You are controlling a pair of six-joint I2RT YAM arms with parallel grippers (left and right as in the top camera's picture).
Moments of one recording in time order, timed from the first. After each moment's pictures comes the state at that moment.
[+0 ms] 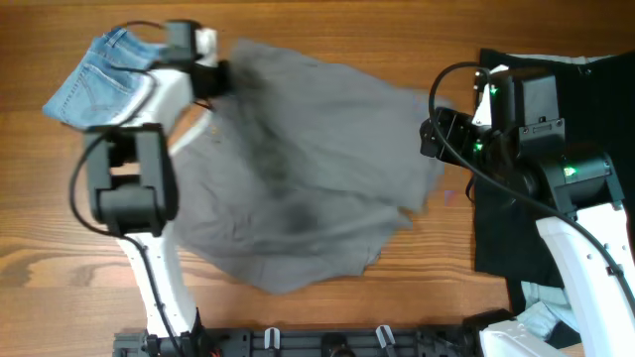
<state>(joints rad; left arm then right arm) 0.03 2.27 1.67 -0.42 0.21 -0.22 0.23 1.24 1.37 -1.07 -0.07 0.48</state>
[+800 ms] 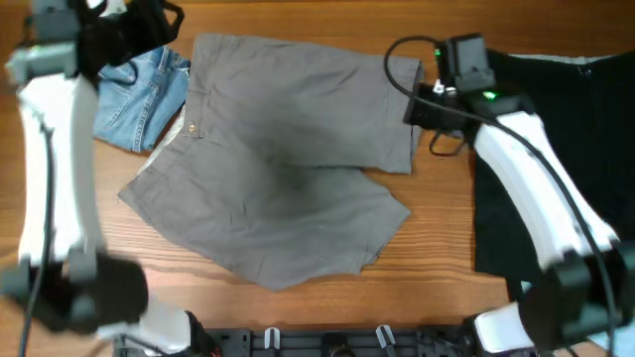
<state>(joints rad) 0.17 1.79 1.81 -0.77 0.48 -0.23 0.22 1.67 1.37 -0.80 0.03 0.47</state>
